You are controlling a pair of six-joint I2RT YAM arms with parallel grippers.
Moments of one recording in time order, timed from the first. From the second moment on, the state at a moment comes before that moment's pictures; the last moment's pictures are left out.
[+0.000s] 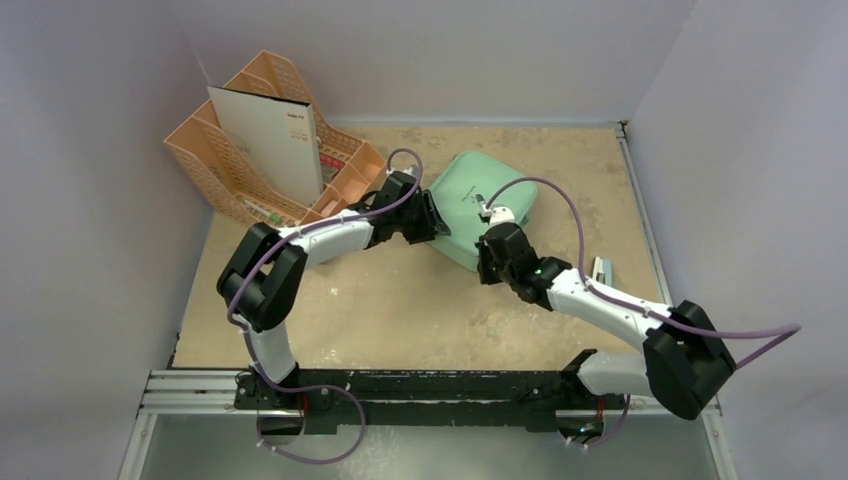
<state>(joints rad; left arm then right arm) -0.62 1.81 1.16 -0.09 0.12 -0.87 0.68 1.27 0.68 -0.19 0.18 0.40</state>
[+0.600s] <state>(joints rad) -0.58 1.85 1.17 -0.01 0.17 -0.79 0.50 1.15 0.65 -0.23 0.07 0.27</state>
